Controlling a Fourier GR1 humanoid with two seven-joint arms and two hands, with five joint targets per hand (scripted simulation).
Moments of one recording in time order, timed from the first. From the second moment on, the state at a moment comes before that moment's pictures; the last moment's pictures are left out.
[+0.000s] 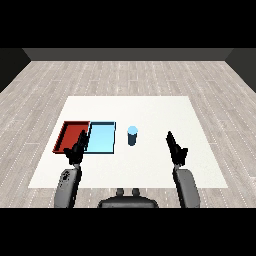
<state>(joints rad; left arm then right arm) -0.01 0.10 0.01 -1.58 0.04 0.01 -0.01 0.00 -0.09 0.01 -1.56 0.00 0.00 0.01</state>
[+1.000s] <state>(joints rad) -0.01 0.07 0.04 -1.65 0.10 -0.09 -0.36 -0.35 -0.02 -0.04 -1.28 -0.10 0.03 -0.24</state>
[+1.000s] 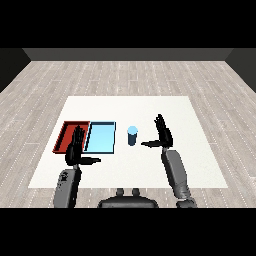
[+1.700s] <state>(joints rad) 0.00 0.08 0.08 -1.64 0.12 -0.12 -0.39 -0.45 0.00 0.02 -1.17 -0.19 -0.04 -0.27</state>
